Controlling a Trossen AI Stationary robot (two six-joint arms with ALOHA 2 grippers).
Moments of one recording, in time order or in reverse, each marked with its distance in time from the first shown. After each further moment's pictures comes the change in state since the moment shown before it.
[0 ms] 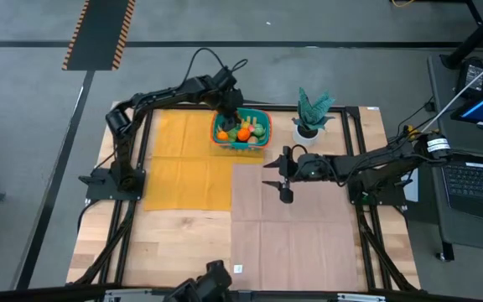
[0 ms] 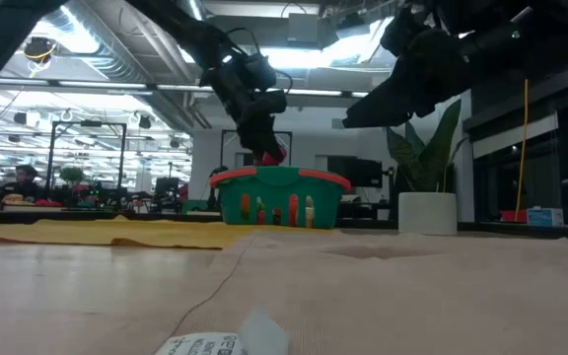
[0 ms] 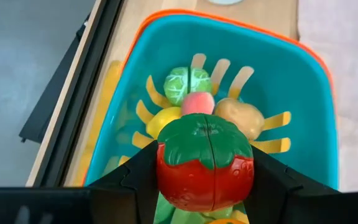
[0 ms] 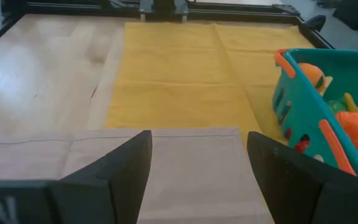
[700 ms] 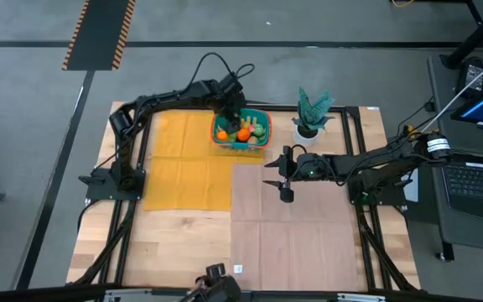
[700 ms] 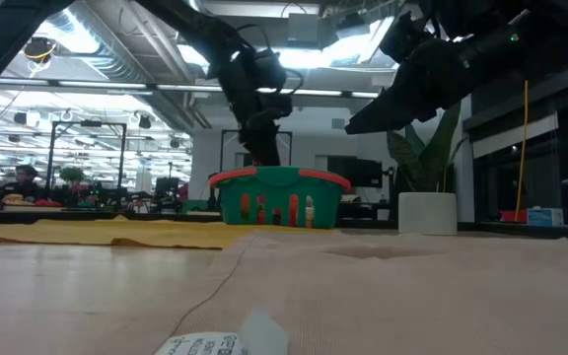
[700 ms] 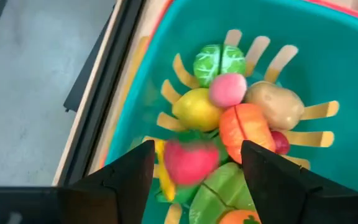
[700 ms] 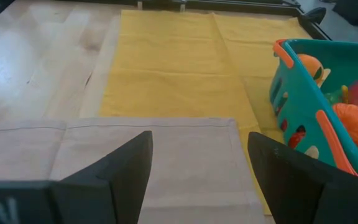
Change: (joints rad) left arm -0.064 0.027 0.045 -0.061 -0.237 -0.044; right arm -0.010 0.000 0.000 -0.035 0.000 -0.024
